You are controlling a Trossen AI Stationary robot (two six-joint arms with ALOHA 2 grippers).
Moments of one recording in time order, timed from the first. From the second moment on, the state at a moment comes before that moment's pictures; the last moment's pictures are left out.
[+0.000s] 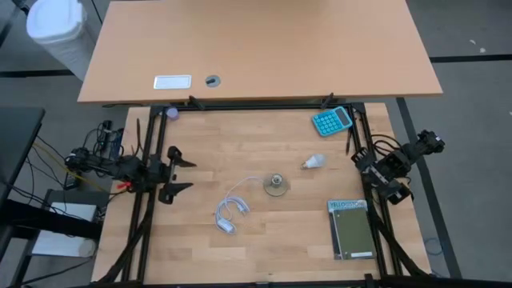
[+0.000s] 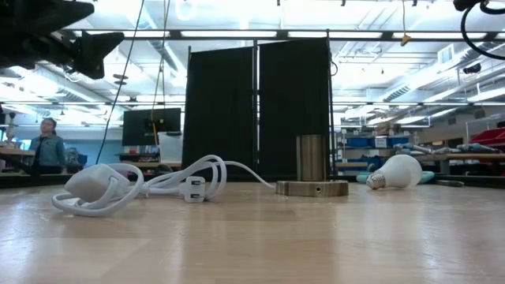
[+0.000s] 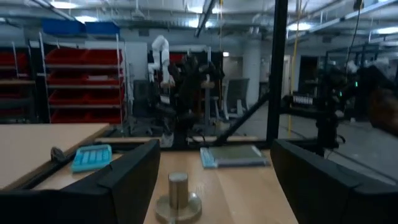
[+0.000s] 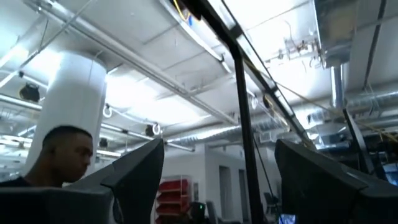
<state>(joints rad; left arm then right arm) -0.29 0.01 0.02 0.23 -0.23 0.02 0.52 0.01 0.01 0.76 -0.04 0.08</state>
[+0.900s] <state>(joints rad) -0.29 0.01 0.02 0.41 -0.54 -0.04 0.51 0.01 0.01 0.67 -0.02 -0.06</state>
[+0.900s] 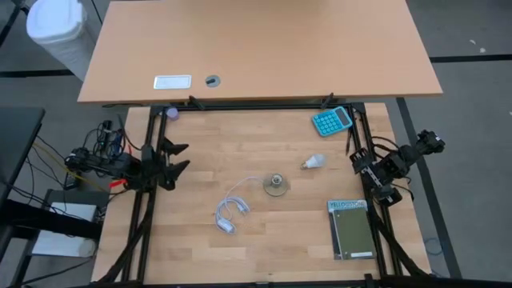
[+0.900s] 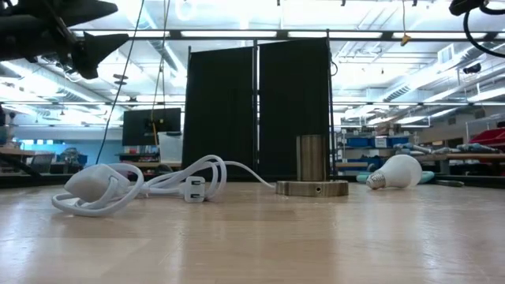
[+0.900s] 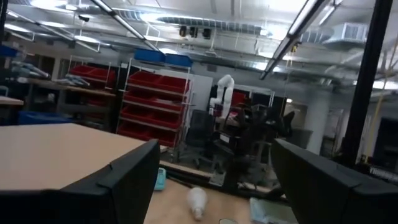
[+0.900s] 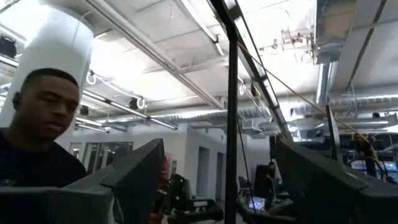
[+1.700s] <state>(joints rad) -0.28 0.73 0.56 0.21 -0.62 0.02 0.49 0.40 0.50 -0.02 0.71 -0.06</state>
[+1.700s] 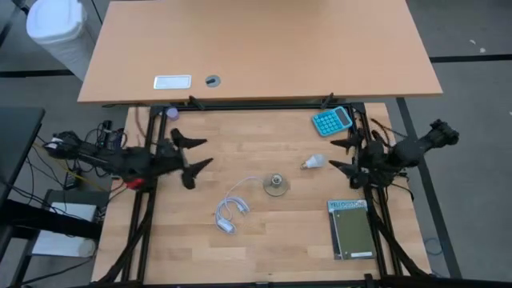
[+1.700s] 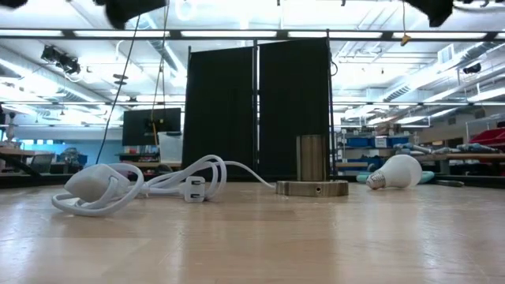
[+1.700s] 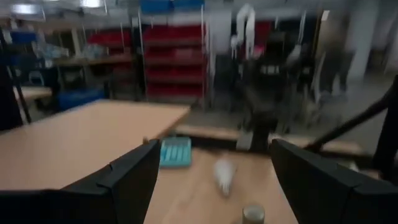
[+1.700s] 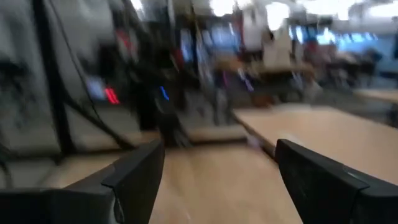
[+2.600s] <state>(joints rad) -0.09 1.41 0.67 0.48 -0.27 -0.12 -0.20 0.69 0.62 -0.49 0.20 0.06</state>
